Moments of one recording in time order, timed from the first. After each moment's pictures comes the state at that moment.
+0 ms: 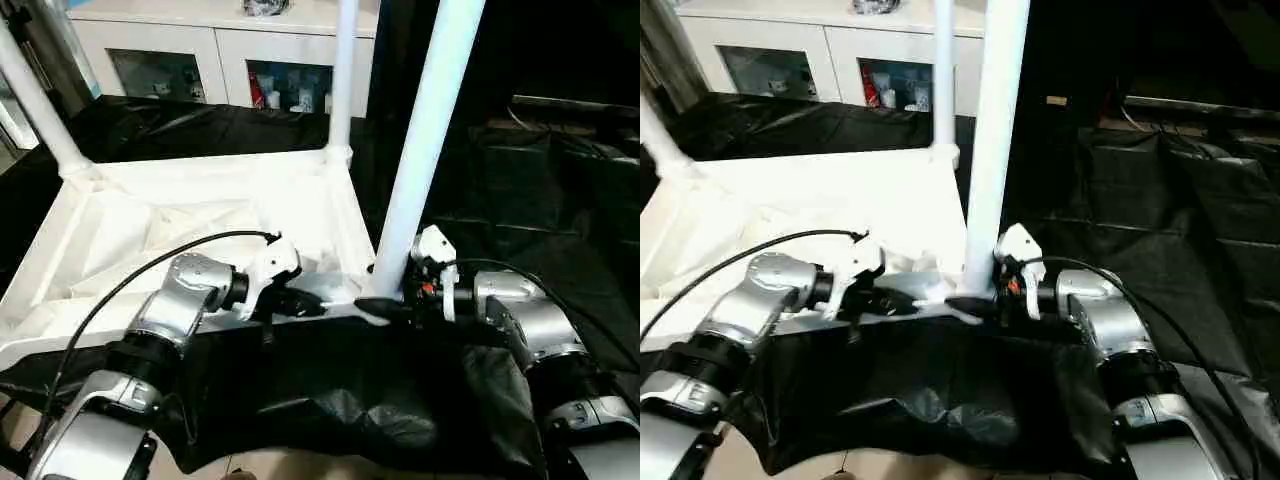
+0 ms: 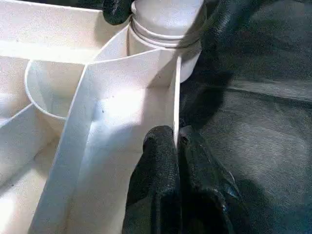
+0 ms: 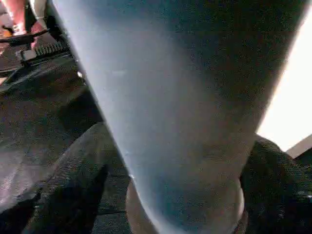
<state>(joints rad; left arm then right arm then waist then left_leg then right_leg) -0.59 0.34 -0.25 0.60 0.00 0.13 -1.30 -0.51 -0.34 0.15 0.54 0.15 0.22 1.22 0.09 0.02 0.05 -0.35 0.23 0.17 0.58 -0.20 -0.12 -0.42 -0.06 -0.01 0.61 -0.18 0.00</state>
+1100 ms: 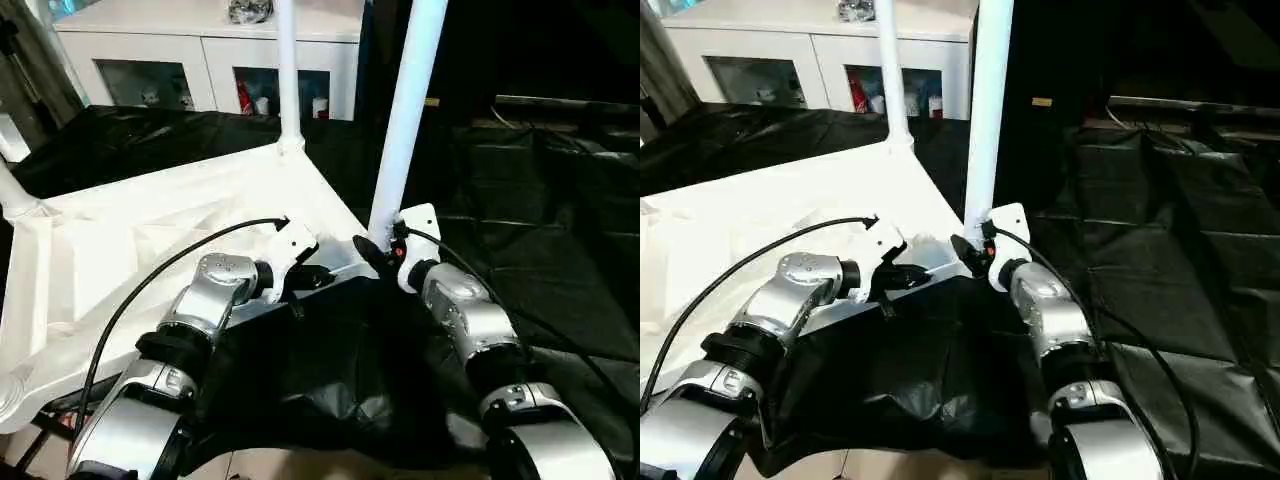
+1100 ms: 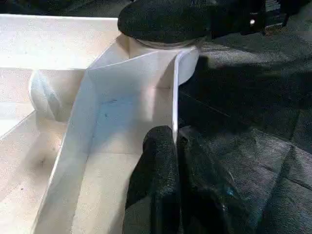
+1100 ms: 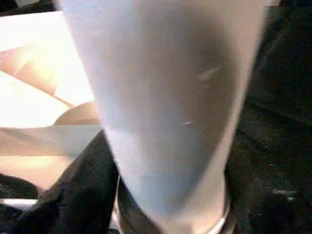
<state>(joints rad) -0.66 0.19 -0.19 0.72 0.06 0.18 -0.93 -0.61 -0.06 -0.02 0.77 0.08 0.12 0.47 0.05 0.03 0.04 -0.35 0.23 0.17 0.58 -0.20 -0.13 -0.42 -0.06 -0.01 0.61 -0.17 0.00</state>
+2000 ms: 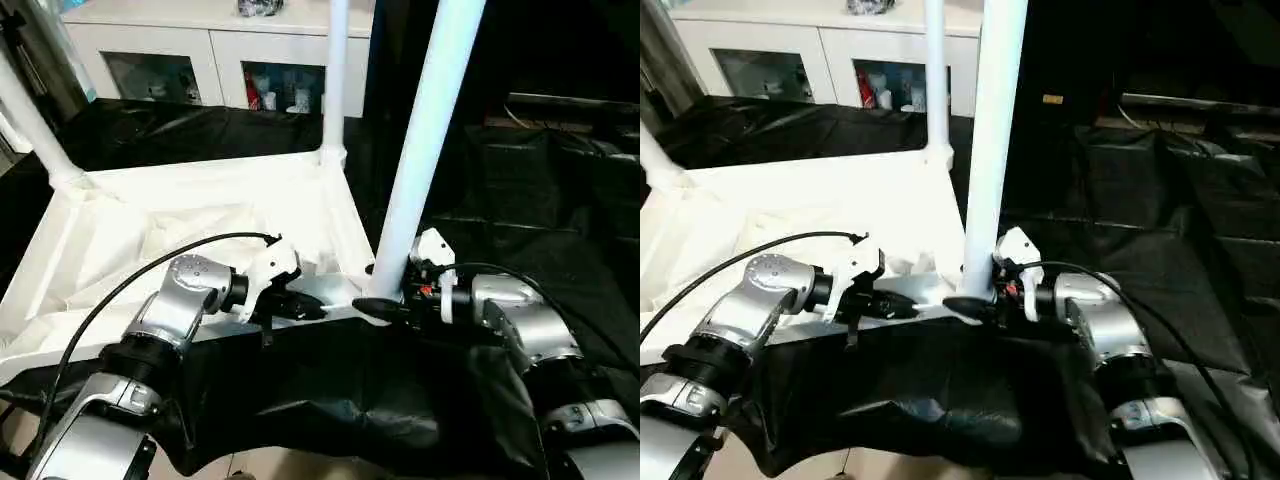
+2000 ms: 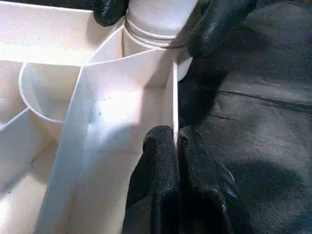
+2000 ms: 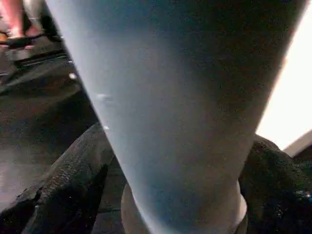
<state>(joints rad) -0.58 0.34 -0.25 0.57 -0.01 0.15 -1.31 -0.49 -0.34 0.13 0.54 0.15 0.17 1.21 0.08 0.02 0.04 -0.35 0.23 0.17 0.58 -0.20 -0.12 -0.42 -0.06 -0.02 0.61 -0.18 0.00</state>
